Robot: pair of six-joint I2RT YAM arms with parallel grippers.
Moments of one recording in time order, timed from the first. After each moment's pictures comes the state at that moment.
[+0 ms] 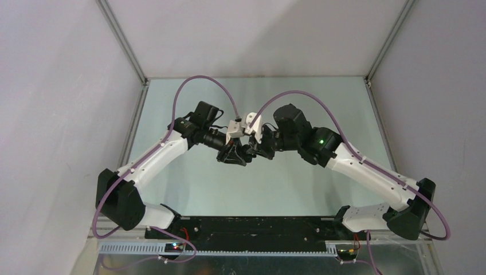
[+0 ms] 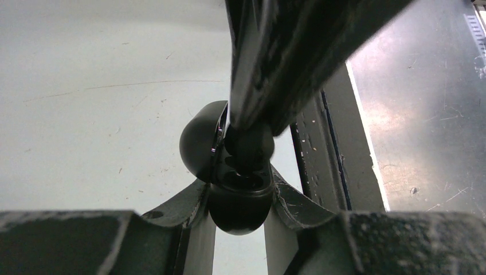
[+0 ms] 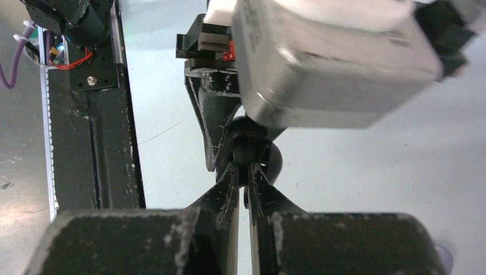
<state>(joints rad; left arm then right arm) -0.53 1.38 1.14 -0.74 1.08 0.70 0.91 1.29 1.31 -0.54 -0.35 -0.34</state>
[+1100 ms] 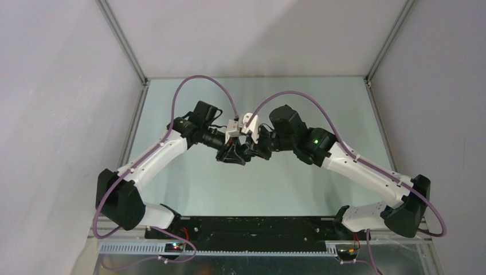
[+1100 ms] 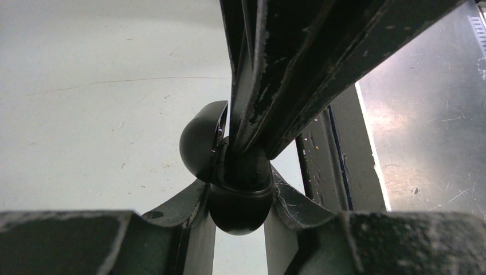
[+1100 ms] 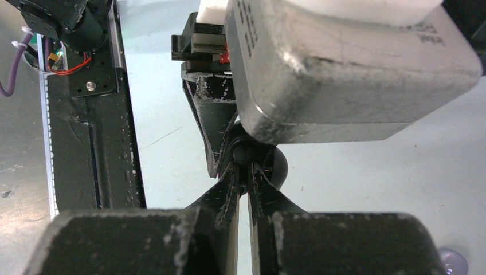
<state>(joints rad) -0.51 1.38 1.14 -0.75 1.08 0.70 0.92 1.31 1.29 -0.50 -0.35 -0.31</state>
